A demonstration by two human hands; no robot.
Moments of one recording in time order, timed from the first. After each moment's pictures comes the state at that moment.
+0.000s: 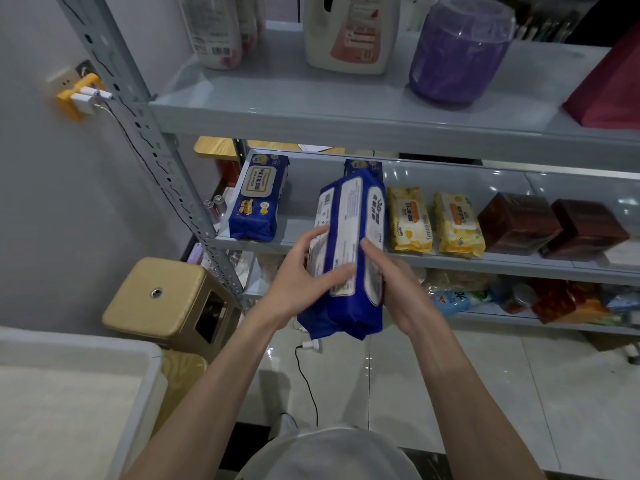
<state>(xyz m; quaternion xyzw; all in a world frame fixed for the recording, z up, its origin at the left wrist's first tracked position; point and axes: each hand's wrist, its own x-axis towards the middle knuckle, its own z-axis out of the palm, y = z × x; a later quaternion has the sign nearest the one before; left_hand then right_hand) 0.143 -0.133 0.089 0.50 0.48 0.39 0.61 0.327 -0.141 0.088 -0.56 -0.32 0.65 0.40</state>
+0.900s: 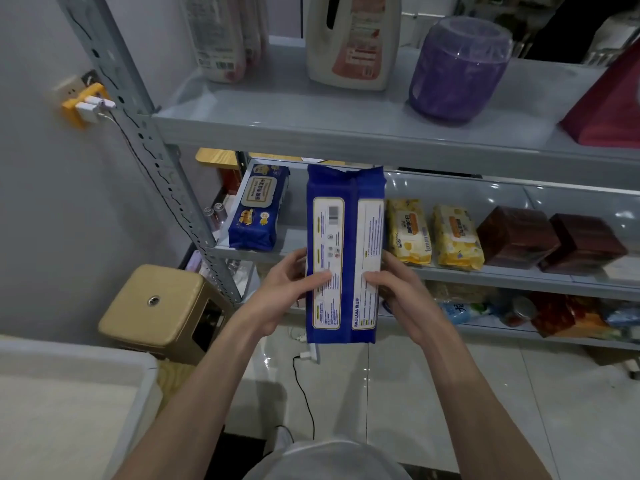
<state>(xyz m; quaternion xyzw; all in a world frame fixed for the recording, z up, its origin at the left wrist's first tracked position) 0.123 -0.118 0.078 0.45 0.50 0.34 0.66 0.347 -0.135 0.085 -0.54 -0.38 0.63 0.41</state>
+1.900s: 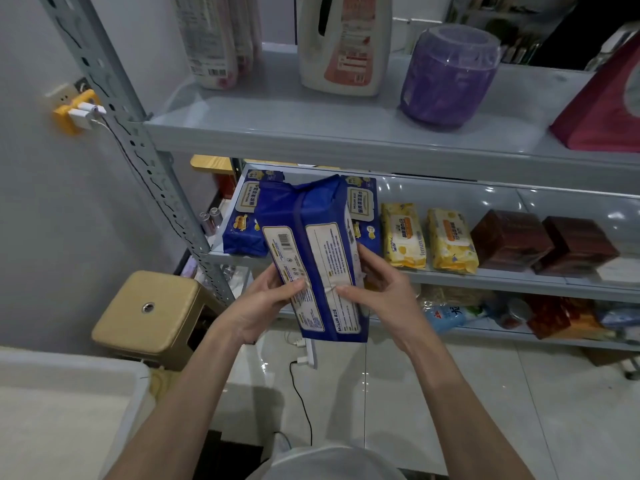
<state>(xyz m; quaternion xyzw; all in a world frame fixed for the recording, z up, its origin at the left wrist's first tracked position) 0.104 -0.120 0.073 0.42 0.44 0.37 0.71 0.333 -0.141 0.092 -0.54 -0.47 0.55 0.43</state>
